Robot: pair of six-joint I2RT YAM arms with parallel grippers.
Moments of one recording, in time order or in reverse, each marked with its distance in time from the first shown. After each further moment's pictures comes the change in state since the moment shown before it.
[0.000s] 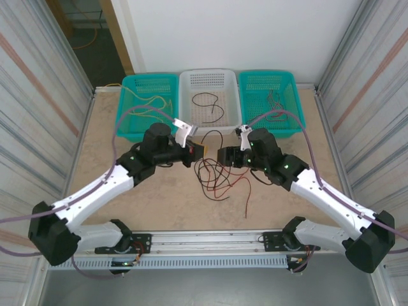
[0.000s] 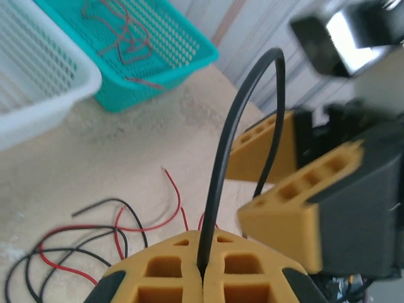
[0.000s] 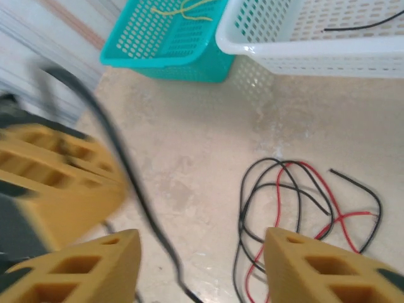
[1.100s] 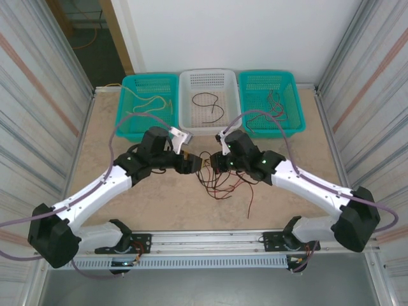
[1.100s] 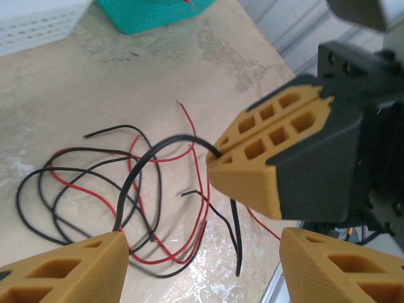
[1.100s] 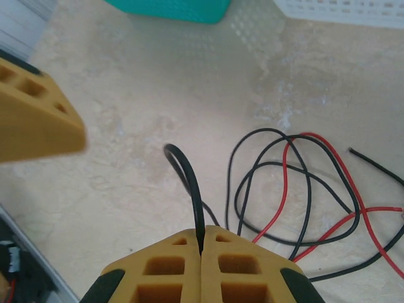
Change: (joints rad) left arm 0.063 0.016 -0.089 -0.116 0.122 0.025; right arm 0.089 0.159 0.047 0.020 0.032 -0.057
